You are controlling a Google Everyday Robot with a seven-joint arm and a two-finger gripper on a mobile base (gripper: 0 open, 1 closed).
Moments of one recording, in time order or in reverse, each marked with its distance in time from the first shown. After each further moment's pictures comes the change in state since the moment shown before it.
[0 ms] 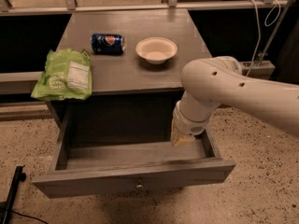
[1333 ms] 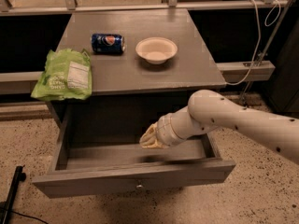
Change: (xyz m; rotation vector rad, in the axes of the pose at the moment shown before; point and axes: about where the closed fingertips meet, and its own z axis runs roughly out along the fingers) arm -0.077 -0.042 0.063 0.206 -0.511 0.018
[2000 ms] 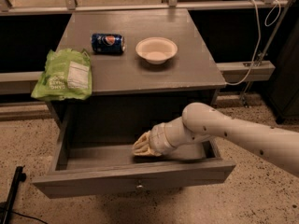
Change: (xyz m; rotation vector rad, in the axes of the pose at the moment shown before) arm 0.003 0.008 0.051 -0.022 -0.136 -0.015
